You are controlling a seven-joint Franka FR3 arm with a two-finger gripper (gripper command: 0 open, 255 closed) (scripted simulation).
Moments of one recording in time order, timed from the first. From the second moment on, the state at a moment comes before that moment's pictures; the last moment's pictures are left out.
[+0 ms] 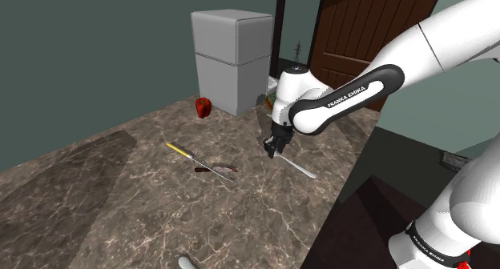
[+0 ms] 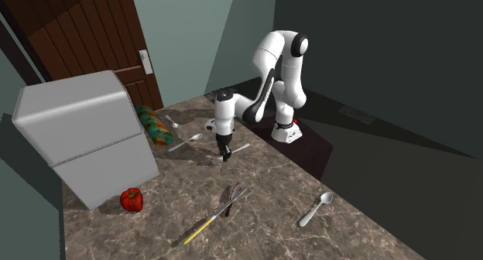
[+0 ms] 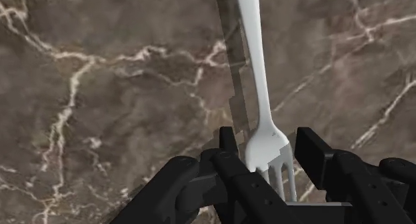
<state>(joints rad) 0.05 0.04 0.28 -2.32 -0.05 2.44 0.37</state>
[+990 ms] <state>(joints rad) 0.05 -0.01 0.29 -2.29 -0.02 2.35 0.35</state>
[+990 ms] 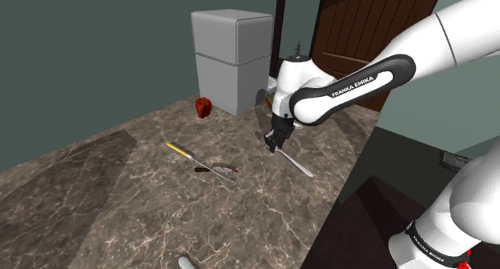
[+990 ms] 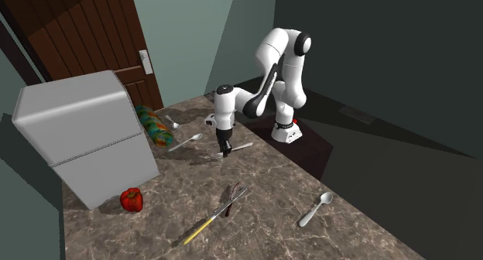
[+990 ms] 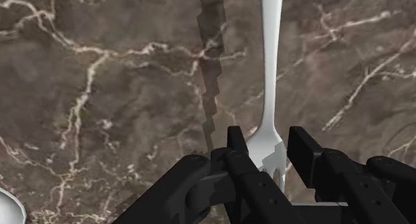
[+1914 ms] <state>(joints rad) 0.05 -0.11 0.28 -2.19 0.02 2.16 0.32</state>
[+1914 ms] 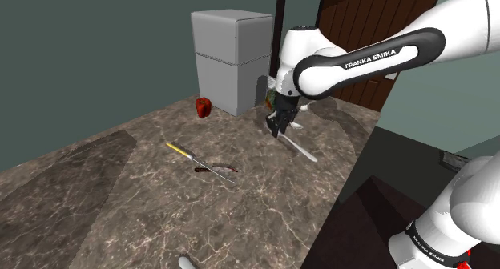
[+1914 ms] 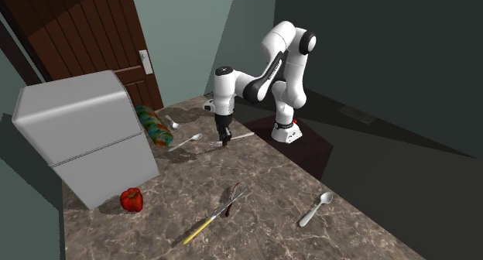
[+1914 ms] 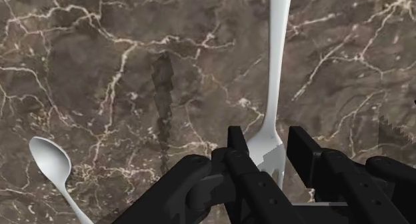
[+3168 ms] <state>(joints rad) -0.04 -0.17 0.16 -2.11 0.03 2.02 0.11</state>
